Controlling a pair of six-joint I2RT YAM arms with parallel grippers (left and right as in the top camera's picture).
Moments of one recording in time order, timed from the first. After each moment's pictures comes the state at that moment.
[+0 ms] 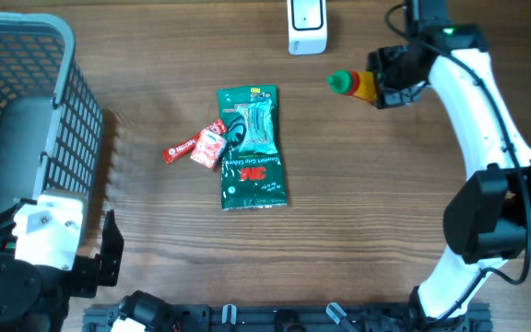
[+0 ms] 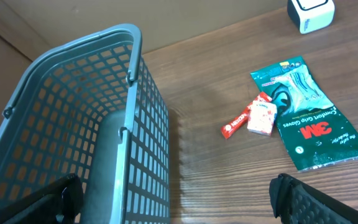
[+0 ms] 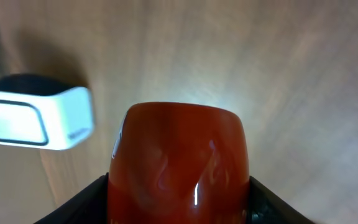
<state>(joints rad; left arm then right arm) -0.42 0.70 1.57 -1.47 -0.47 0.08 0.12 1.95 1.75 -1.01 -0.13 1.48</state>
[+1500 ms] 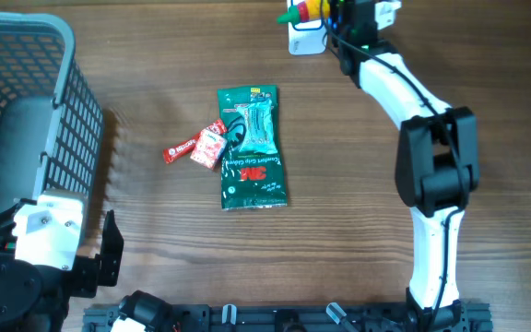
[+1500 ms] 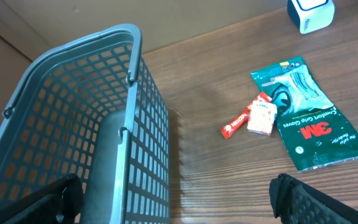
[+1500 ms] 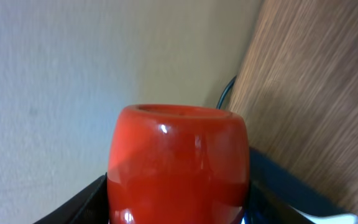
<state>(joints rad) -0.42 0.70 1.57 -1.47 -0.47 0.08 0.26 2.33 1.83 0.05 0.21 1.45</state>
